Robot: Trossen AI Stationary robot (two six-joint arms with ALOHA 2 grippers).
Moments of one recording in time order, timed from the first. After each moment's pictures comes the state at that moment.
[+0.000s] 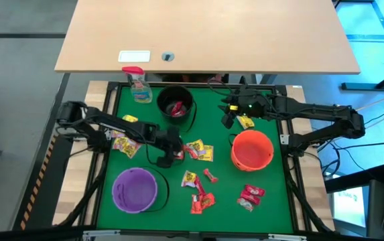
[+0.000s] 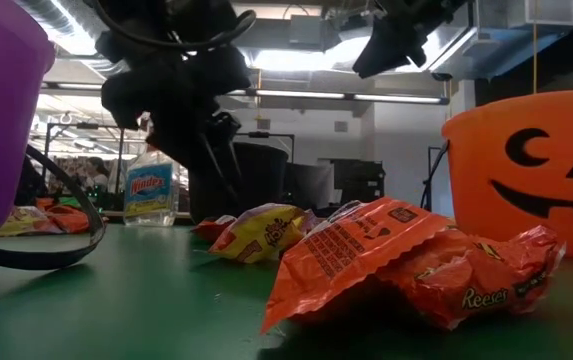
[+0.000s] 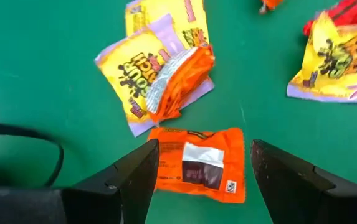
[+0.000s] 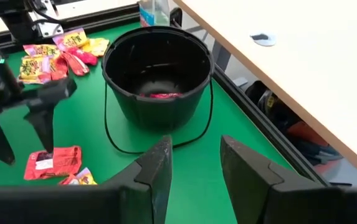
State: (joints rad) left arm -0.04 1.59 0.88 -0.25 -0.03 0.18; right arm -0.16 1.25 1.13 -0.47 0.30 0.15
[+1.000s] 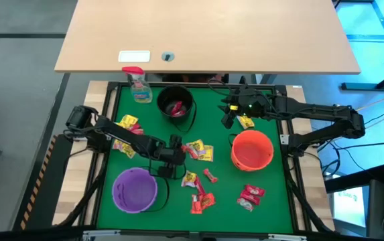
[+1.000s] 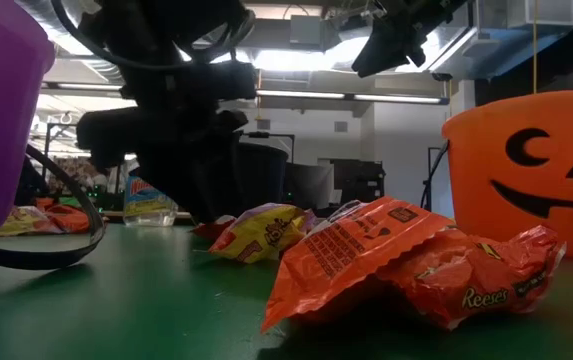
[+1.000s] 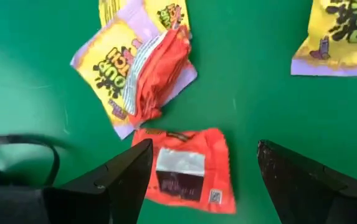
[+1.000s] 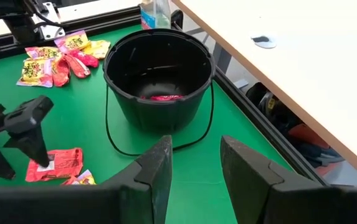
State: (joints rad) left arm -0.21 1.73 0.96 -0.31 -0.31 0.19; right arm -0.16 1.25 1.13 -0.47 0.30 0.15
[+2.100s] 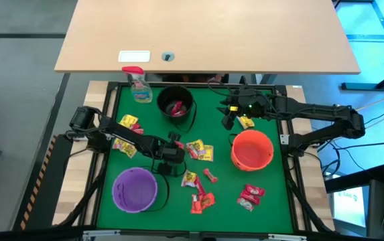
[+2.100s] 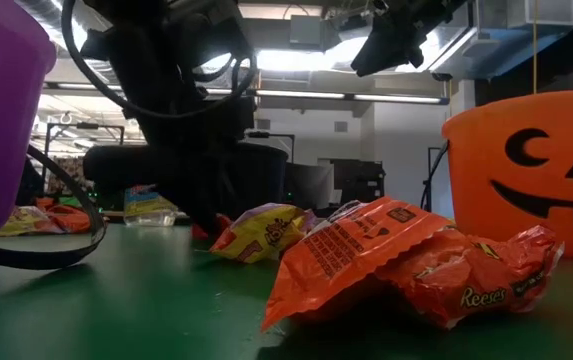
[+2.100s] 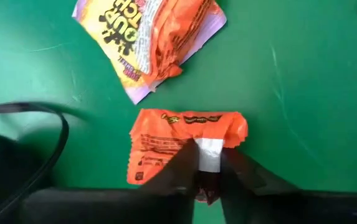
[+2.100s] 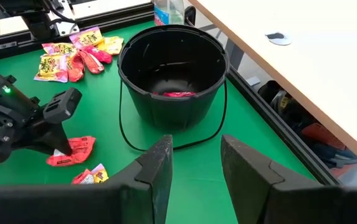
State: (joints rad) left arm -0.18 1.77 0.96 -0.38 -0.38 0.20; right arm -0.16 1.25 1.13 -0.47 0.25 0.15
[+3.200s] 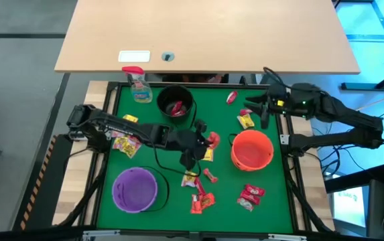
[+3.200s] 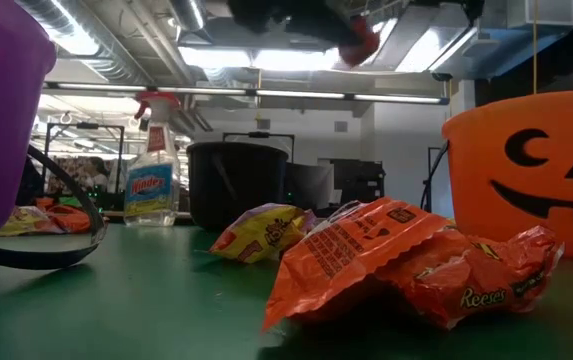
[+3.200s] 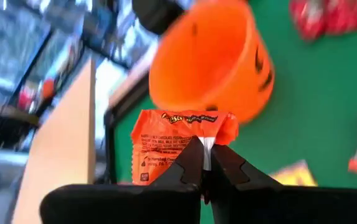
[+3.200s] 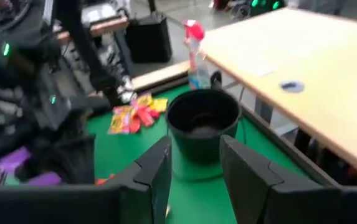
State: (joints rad) left arm -0.16 1.73 1.39 -0.19 -0.31 0.67; right arm -0.16 0.84 1.13 -0.61 0.11 0.22
